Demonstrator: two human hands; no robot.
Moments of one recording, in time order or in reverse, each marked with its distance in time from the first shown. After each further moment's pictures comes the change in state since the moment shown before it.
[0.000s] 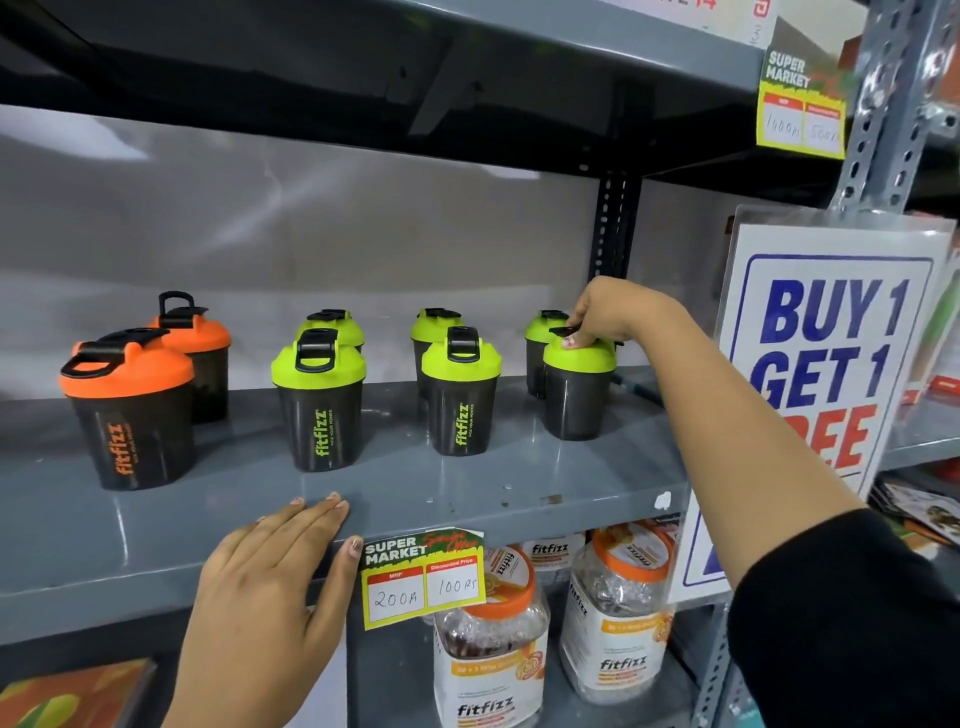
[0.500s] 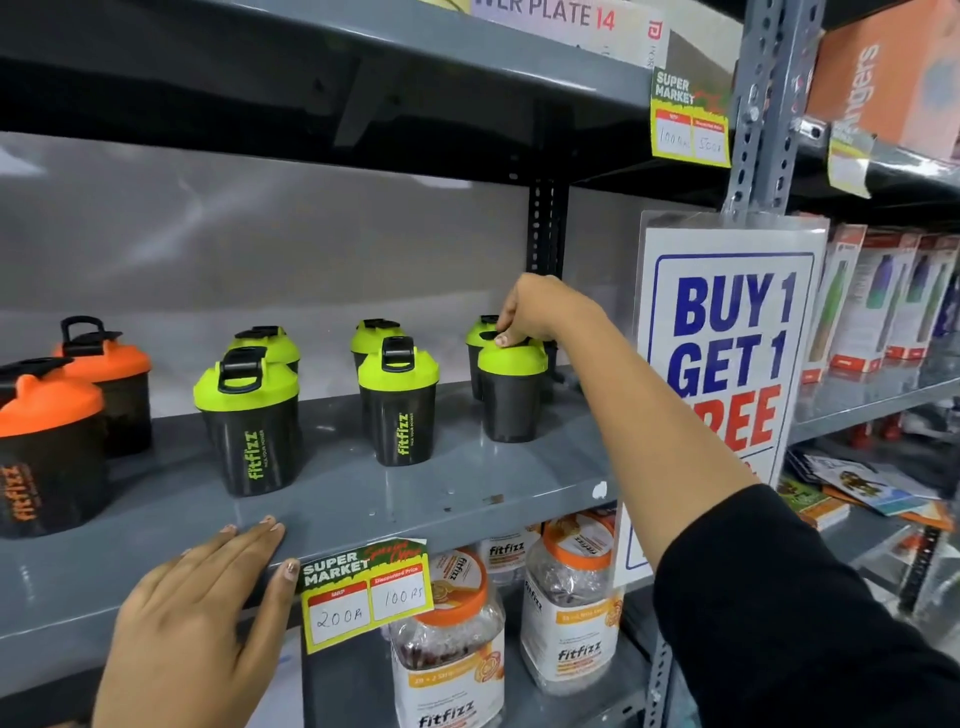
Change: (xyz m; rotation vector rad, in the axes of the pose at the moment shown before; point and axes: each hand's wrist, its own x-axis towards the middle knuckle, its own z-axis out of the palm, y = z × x) left_hand 0.002 -0.001 0.004 0.048 0.069 0.026; right_hand -0.006 -0.004 0.000 0.124 0.136 0.043
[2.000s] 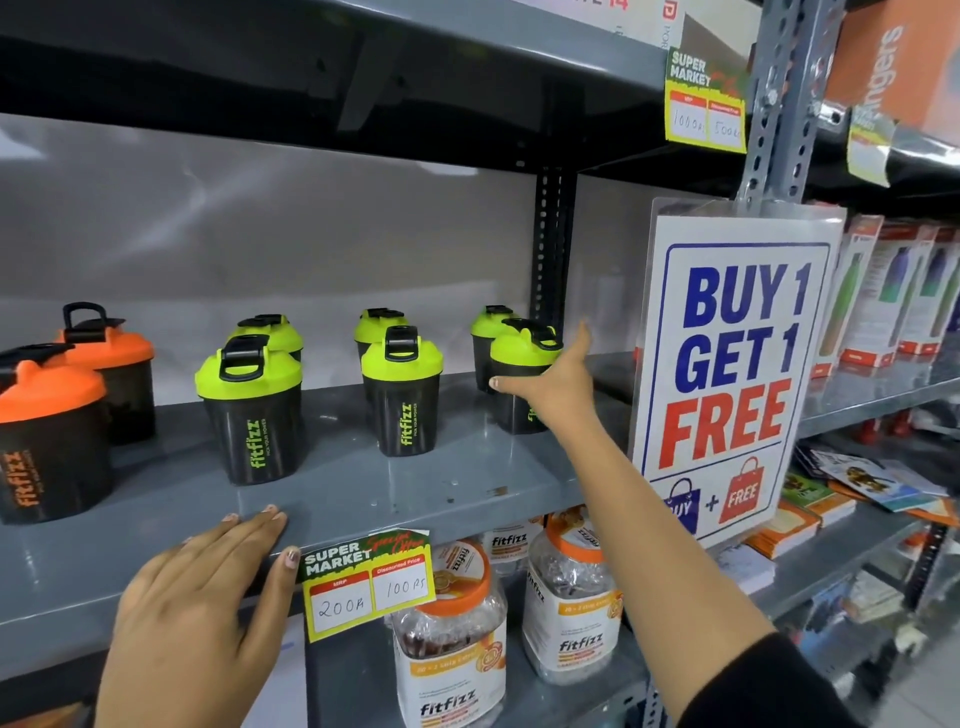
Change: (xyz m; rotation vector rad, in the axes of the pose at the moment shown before) left_hand -0.001 -0.001 0.001 -0.001 -0.030 0.014; right_hand -0.043 0.033 0.105 0.902 0.358 0.187
